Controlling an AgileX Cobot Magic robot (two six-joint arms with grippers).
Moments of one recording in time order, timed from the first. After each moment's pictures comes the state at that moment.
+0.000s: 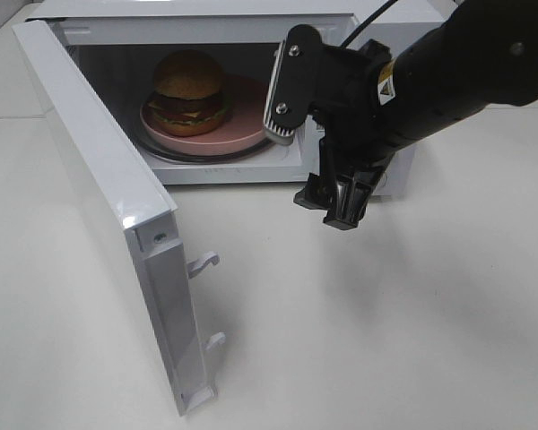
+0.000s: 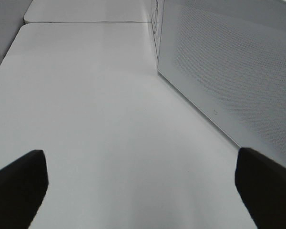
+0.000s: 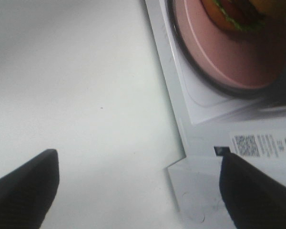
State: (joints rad) left arm 0.01 0.00 -0.52 -0.10 1.07 0.07; right arm 0.62 1.58 -1.00 -0.19 0.32 -0.60
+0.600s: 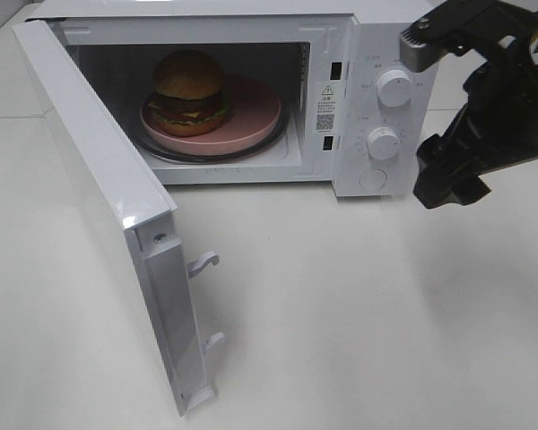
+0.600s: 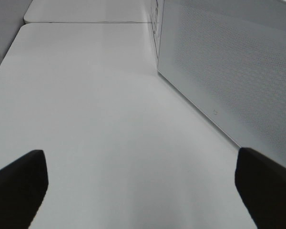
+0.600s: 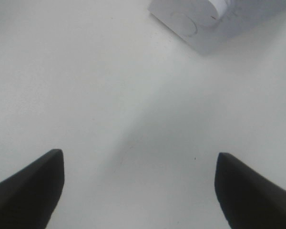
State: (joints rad) left arm 0.01 0.00 -0.52 -0.10 1.07 0.07; right arm 0.43 1.39 -1.00 -0.19 0.78 -0.10
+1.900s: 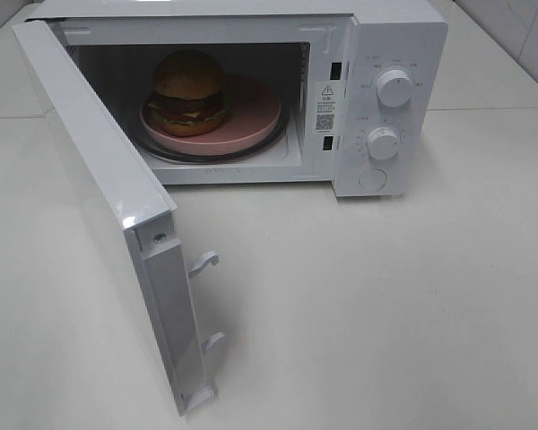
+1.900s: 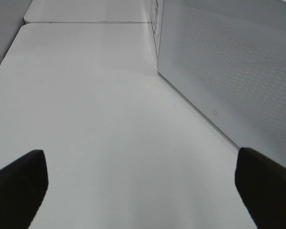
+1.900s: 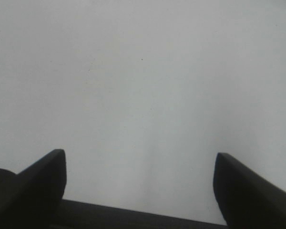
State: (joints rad) left arm 0.01 0.00 -0.52 -0.10 1.07 0.07; right arm 0.22 0.56 -0.66 -0.19 1.05 0.07
